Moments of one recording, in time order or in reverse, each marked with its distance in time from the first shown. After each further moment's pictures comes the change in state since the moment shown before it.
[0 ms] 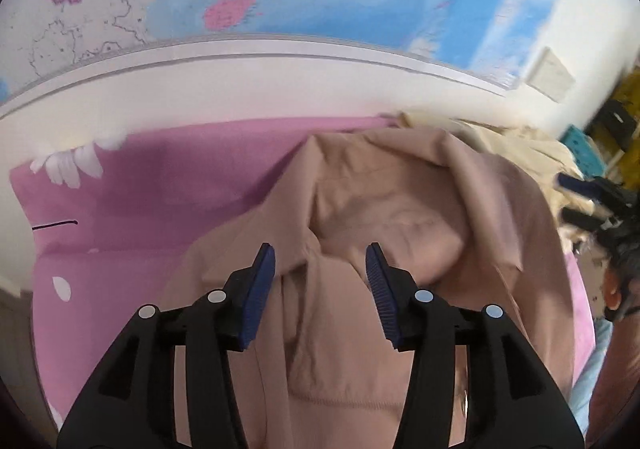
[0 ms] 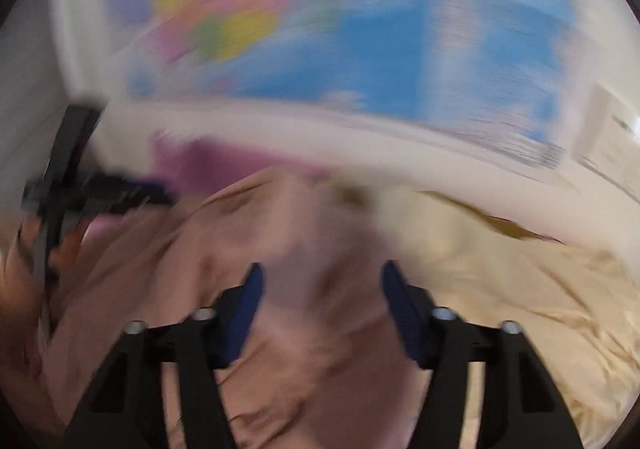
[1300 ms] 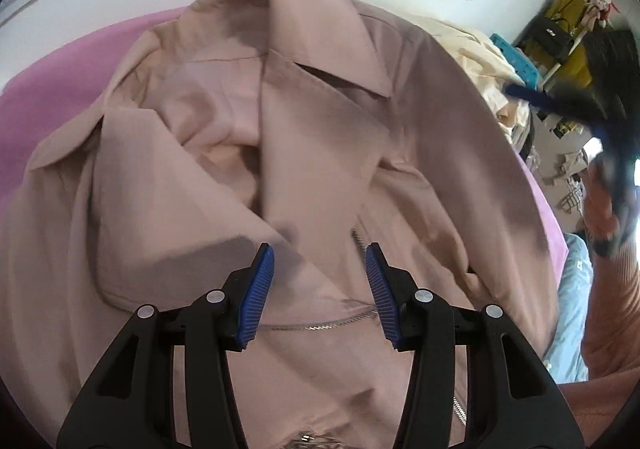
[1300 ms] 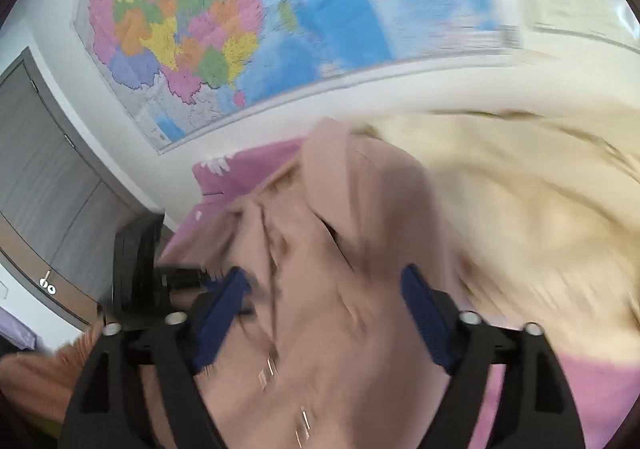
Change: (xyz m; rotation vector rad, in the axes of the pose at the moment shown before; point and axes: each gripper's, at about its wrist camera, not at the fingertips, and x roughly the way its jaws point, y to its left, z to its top) left arm 0.033 -0.069 -0.123 0.157 0.173 -0.236; right arm -0.070 -0.055 -0.073 0.342 -0.016 0.193
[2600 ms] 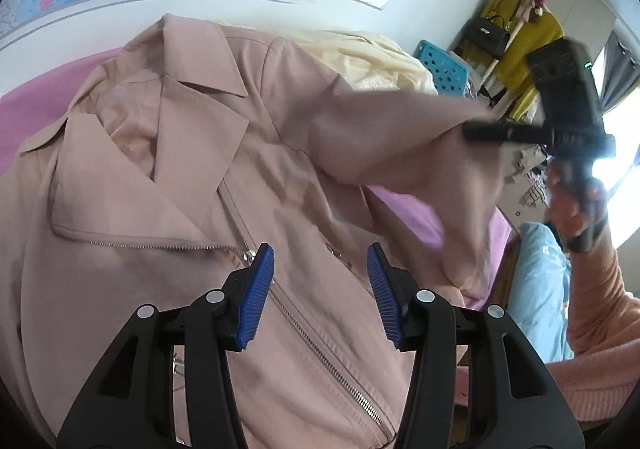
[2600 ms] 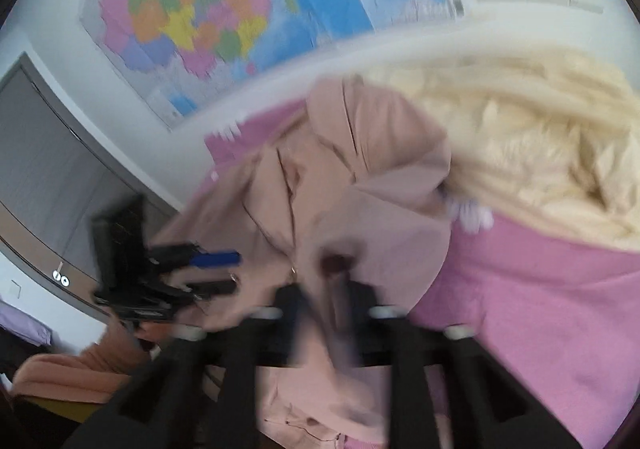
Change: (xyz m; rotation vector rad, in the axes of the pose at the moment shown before) left arm -0.058 -0.097 -0.059 0.084 -0.106 -0.118; right arm -0.056 0.009 -0.059 0.060 0.111 0.013
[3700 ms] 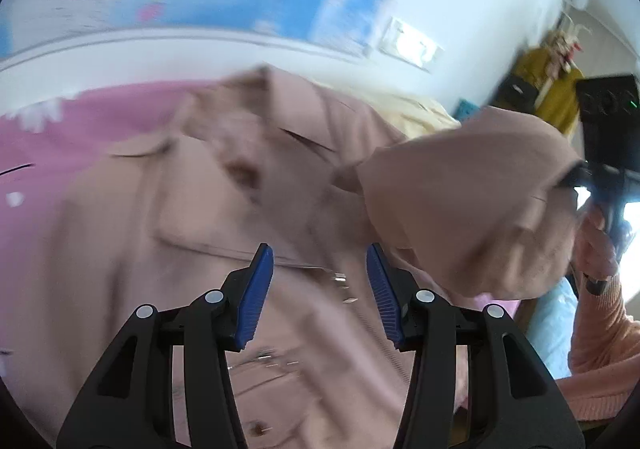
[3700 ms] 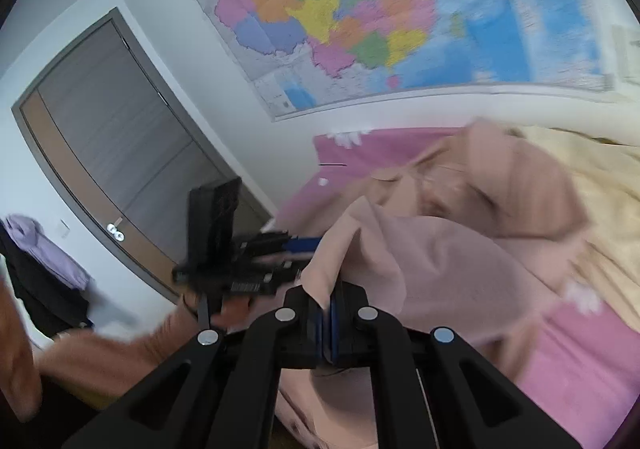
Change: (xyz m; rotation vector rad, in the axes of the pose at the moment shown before) left arm -0.081 0.060 -0.002 -0.129 -0.185 0.139; right arm 0.016 0.125 0.045 -0.224 -0.035 0.273
